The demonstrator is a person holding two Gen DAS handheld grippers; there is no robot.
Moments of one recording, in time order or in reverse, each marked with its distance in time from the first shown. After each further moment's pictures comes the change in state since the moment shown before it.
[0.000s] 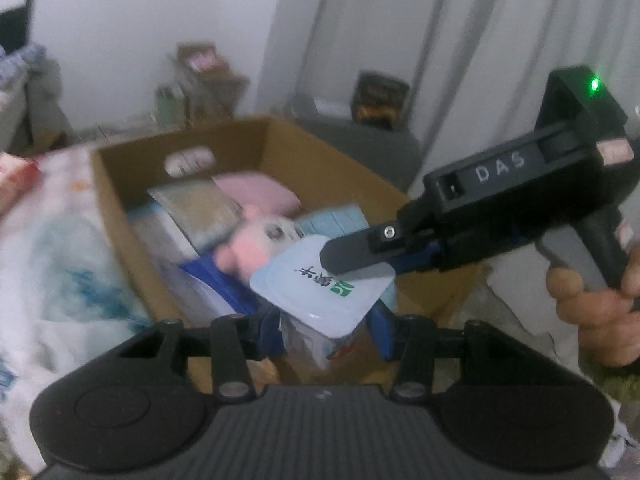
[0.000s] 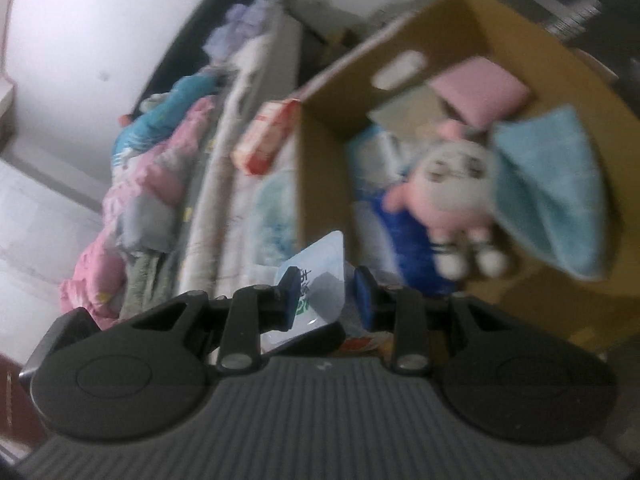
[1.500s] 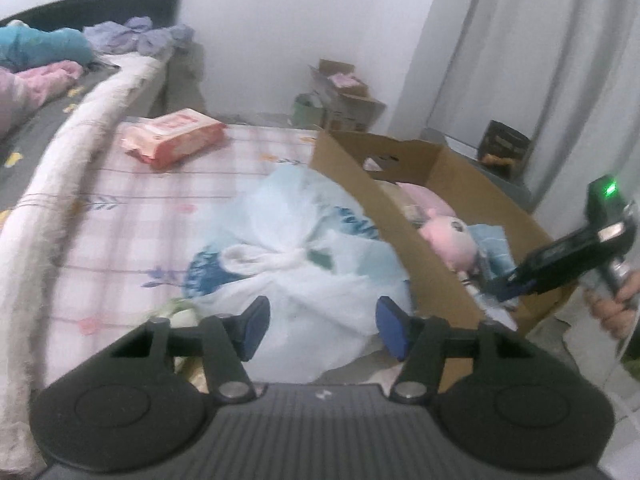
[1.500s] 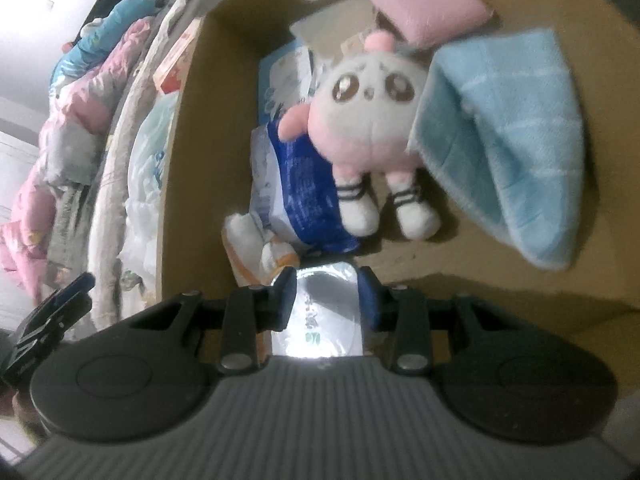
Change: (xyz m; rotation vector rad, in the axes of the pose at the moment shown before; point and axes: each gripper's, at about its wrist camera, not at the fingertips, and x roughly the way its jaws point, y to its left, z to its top) left arm -0.142 0.098 -0.085 -0.237 -0.119 0.319; right arm 0.071 -0.035 -0.002 -0.075 0.209 -0.189
